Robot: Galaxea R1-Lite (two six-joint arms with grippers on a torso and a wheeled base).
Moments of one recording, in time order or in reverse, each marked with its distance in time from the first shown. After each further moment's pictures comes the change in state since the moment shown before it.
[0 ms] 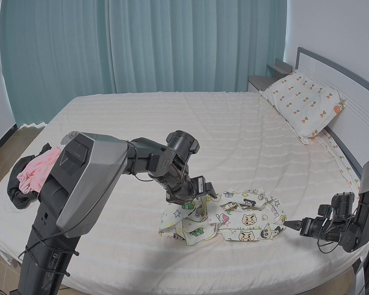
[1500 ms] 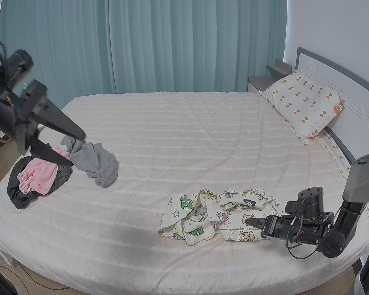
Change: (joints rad) left arm 0.539 -0.859 0.007 0.944 -0.605 0.699; right arm 0.455 -0.100 -0.212 0.229 -0.193 0.325
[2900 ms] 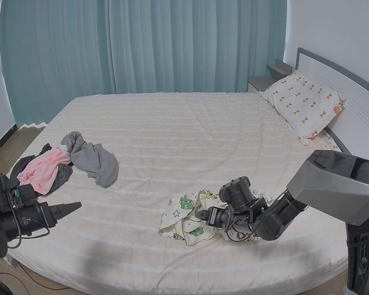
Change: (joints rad) left arm 0.274 -0.125 1.877 -2.382 0.144 -0.350; right arm 0.235 0.270 -0.730 0.611 -0.238 0.074
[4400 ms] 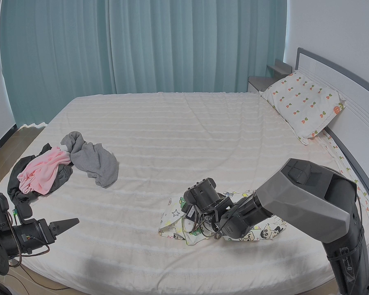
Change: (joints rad) left arm 0.024 -0.046 0.099 0.004 0.014 -0.072; right arm 0.086 0.128 -0.307 0.256 -0.203 0.299
